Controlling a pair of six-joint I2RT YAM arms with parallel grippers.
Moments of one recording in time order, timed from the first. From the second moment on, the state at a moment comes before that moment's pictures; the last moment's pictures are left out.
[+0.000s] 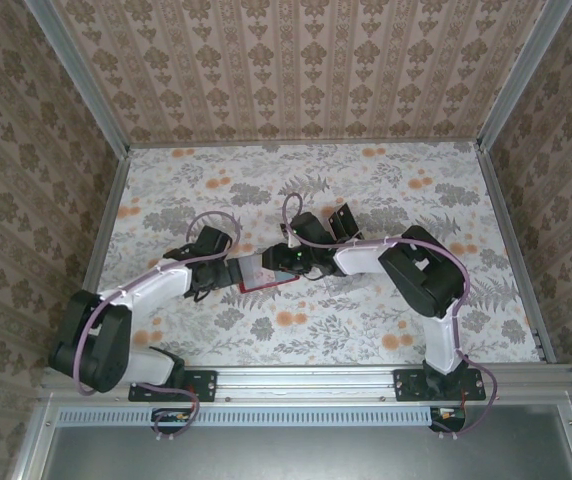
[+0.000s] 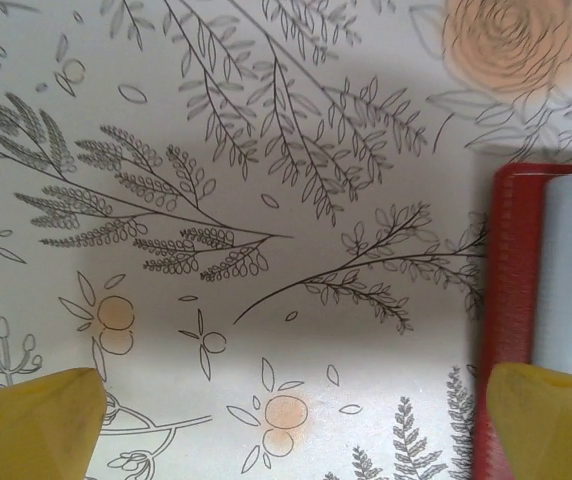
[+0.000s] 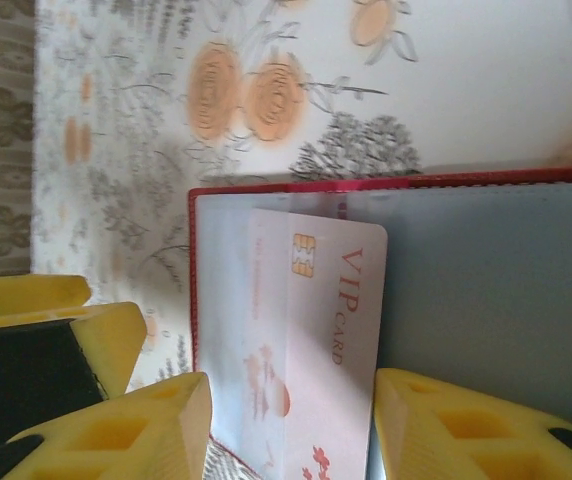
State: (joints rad) left arm -0.47 1.36 0.68 -0.55 -0.17 -0.67; right arm 0.70 1.98 1.09 0.13 -0.40 0.80
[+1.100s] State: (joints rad) left arm -0.47 1.38 0.68 -0.55 -0.23 -0.61; right arm 0.70 1.92 1.23 -0.28 -0.17 0.68
